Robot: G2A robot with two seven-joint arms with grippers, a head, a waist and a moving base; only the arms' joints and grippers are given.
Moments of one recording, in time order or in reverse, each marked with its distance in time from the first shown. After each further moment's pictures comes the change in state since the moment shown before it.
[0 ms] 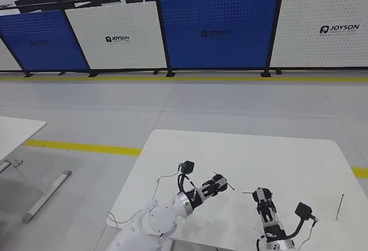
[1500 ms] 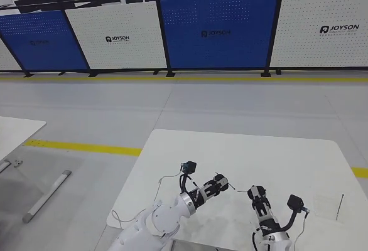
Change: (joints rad) left arm -0.028 -0.010 0.037 0.038 0.029 0.016 0.043; right arm 0.045 -0.026 0.016 0.031 0.047 0.047 0.132
